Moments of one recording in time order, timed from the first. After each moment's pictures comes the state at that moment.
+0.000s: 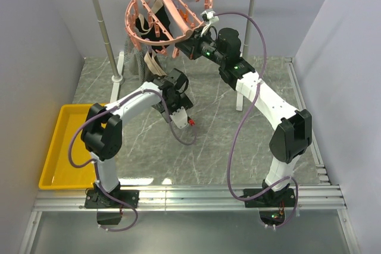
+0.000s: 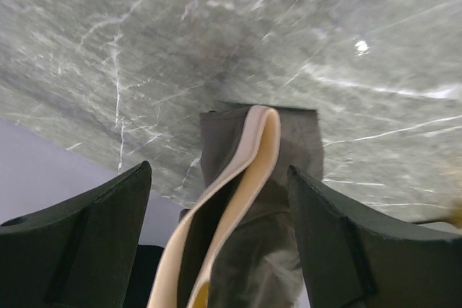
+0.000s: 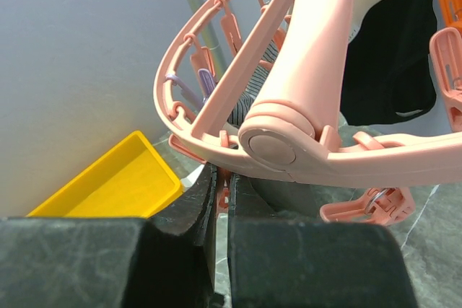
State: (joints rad) left arm -0.62 1.85 1.54 -0.93 0.04 1.94; right arm 0.52 1.78 1.71 0.12 -0.38 0.33
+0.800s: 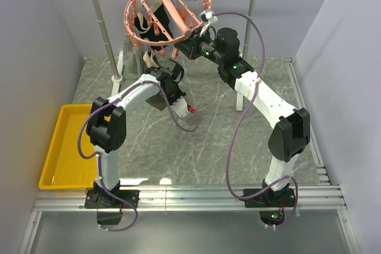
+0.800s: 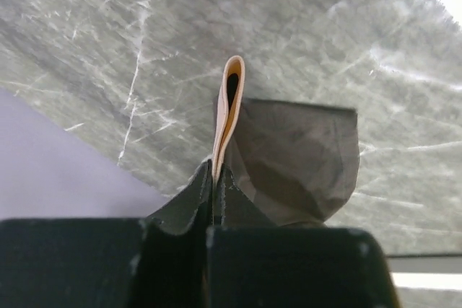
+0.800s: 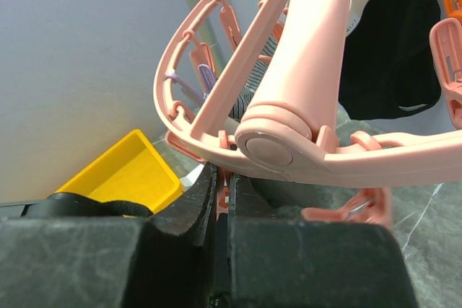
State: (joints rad) left arm -0.53 1.97 1.68 -0.89 0.13 1.94; right arm 0.52 1.80 1.72 0.12 -0.39 0.33
